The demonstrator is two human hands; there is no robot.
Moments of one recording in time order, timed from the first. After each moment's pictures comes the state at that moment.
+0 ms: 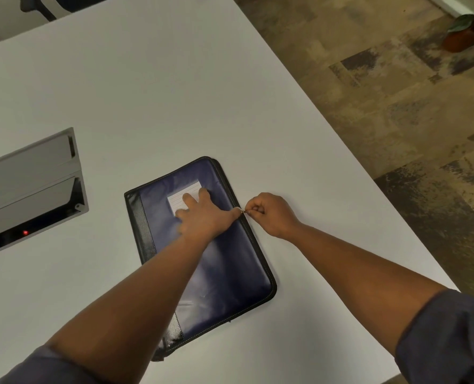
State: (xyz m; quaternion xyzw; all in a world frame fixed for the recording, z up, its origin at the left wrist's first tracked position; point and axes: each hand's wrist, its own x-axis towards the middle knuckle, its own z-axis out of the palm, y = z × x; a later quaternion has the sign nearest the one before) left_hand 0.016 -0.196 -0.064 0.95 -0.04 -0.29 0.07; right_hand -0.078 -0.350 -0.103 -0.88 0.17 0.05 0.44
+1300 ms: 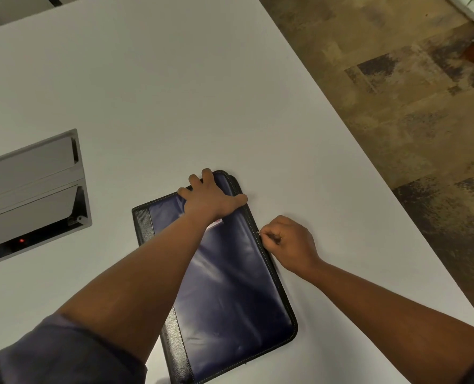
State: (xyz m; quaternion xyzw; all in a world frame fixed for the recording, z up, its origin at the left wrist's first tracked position) left_hand 0.123 -0.217 -0.072 0.95 -0.09 -0.29 0.07; right_hand -0.071 -0.338 -0.112 -0.89 0.17 -0.02 0.41
